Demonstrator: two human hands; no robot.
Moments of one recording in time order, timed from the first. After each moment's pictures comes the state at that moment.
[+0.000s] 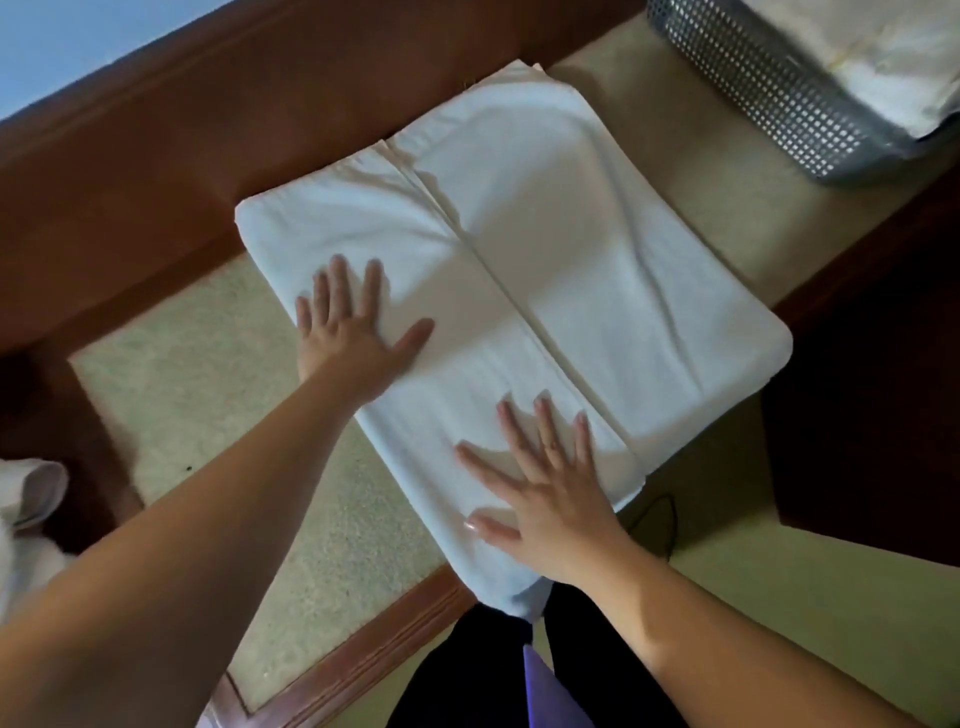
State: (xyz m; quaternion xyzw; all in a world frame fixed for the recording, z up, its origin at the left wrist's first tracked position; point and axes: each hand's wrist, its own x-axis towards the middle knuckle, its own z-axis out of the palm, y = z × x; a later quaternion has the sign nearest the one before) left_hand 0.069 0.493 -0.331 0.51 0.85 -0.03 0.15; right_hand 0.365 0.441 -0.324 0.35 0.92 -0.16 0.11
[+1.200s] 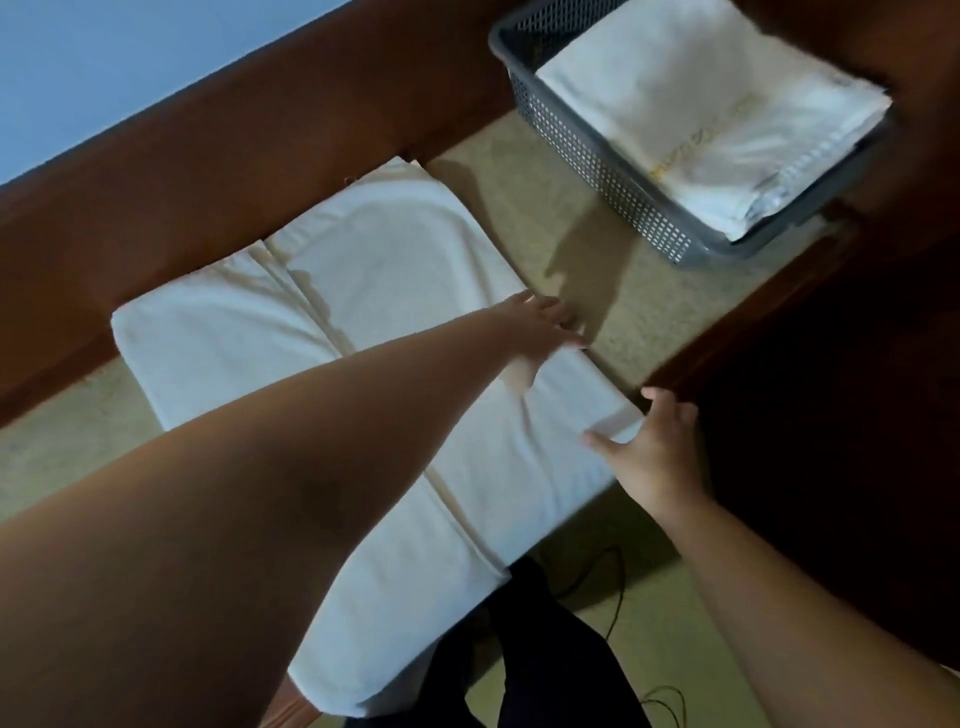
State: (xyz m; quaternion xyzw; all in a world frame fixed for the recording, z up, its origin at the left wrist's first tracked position) left_hand 0.329 0.754 -0.282 0.84 0.46 -0.26 0.13; right_hand 0.543 0.655 -0.289 0.74 0.59 -0.33 -0.03
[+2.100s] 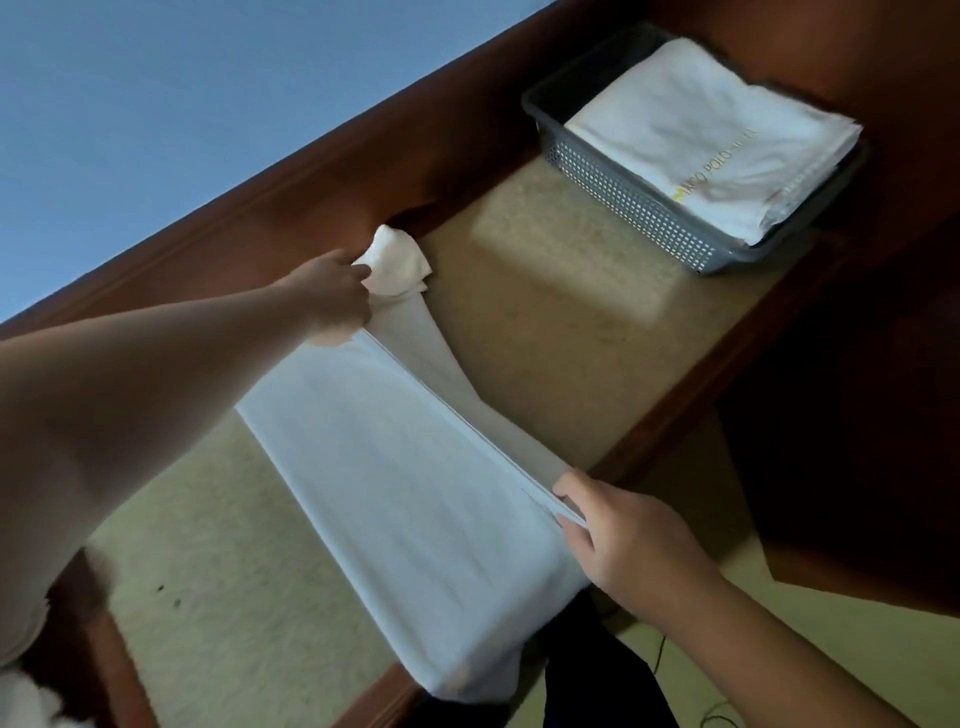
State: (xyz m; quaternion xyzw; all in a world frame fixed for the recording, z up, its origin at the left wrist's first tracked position) left_hand 0.064 0.685 -0.193 0.72 0.39 -0.56 -0.14; right_hand 0.464 0.521 -0.196 0.46 0.84 -0.29 0.00
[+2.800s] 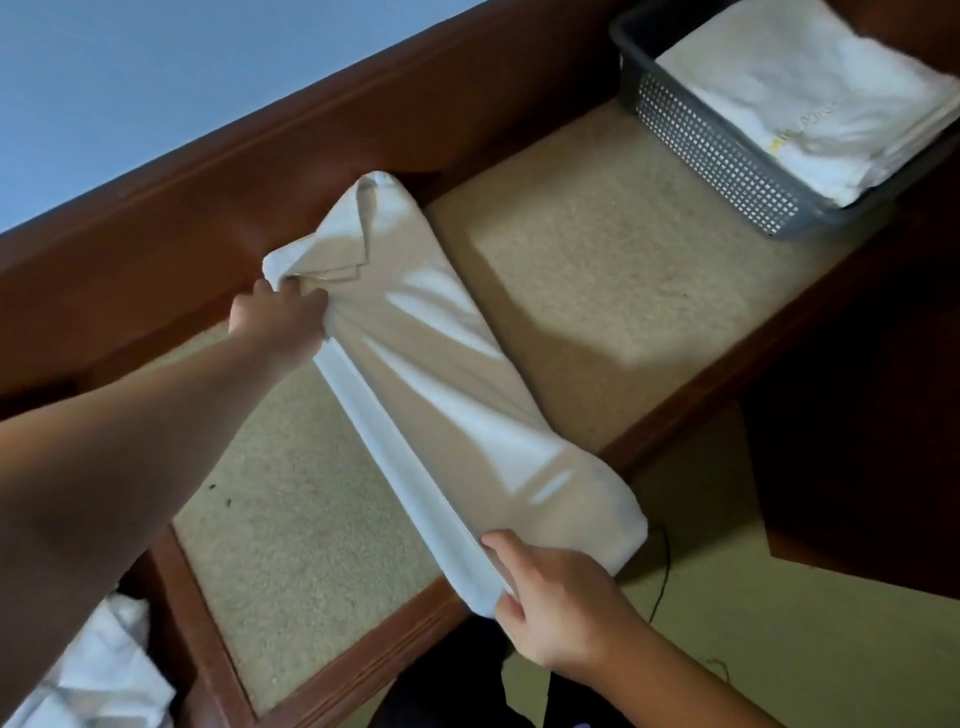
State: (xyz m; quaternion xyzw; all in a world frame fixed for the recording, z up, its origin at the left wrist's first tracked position) left_hand -0.023 0.520 -0.262 0.55 0.80 -0.23 0.07; right_hand 0.380 0.403 -0.223 0.35 0.84 -0.38 0.14
